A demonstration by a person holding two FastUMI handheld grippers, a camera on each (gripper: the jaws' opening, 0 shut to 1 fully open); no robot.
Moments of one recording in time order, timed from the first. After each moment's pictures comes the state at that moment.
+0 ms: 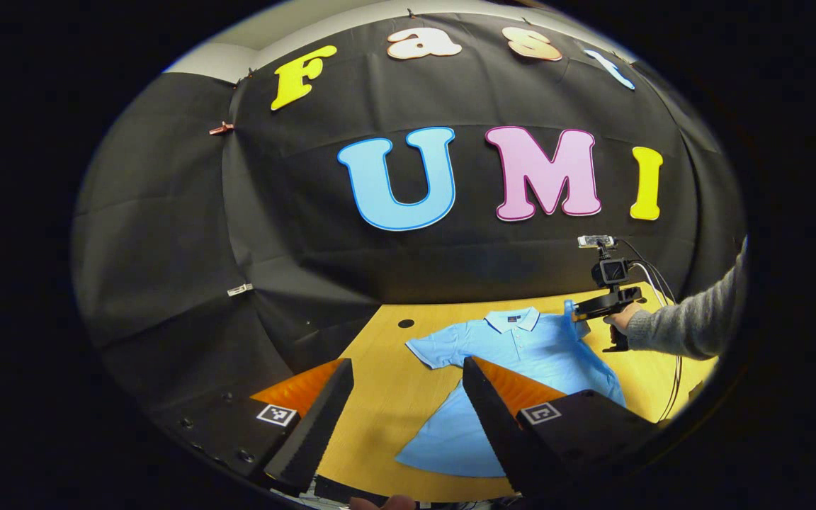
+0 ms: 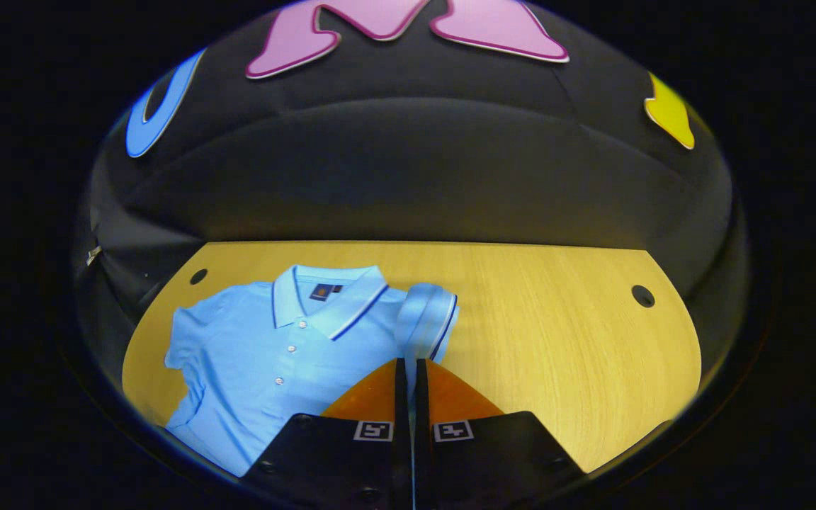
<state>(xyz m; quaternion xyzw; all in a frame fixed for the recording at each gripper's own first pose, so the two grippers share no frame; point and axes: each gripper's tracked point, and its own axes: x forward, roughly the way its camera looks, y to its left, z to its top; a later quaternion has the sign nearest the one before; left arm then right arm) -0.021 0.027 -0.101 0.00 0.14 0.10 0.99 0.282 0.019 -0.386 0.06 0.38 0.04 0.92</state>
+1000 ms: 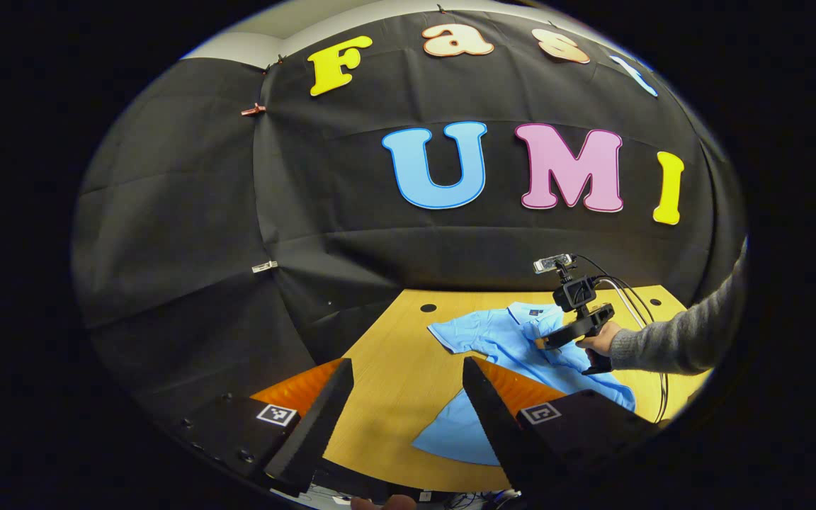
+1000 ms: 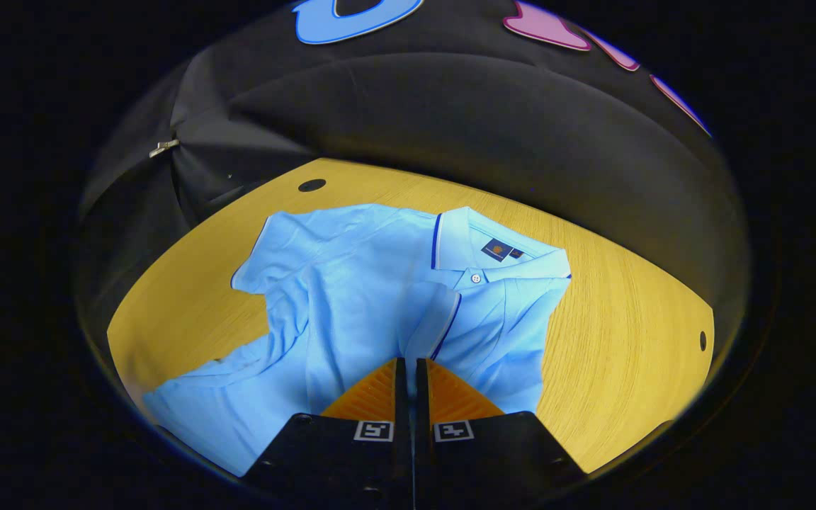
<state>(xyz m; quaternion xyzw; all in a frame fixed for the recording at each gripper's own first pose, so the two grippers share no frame) -0.050 0.063 -0.119 -0.03 0.16 0.15 0.98 0.223 0.182 -0.425 -0.05 0.43 0.22 0.88</state>
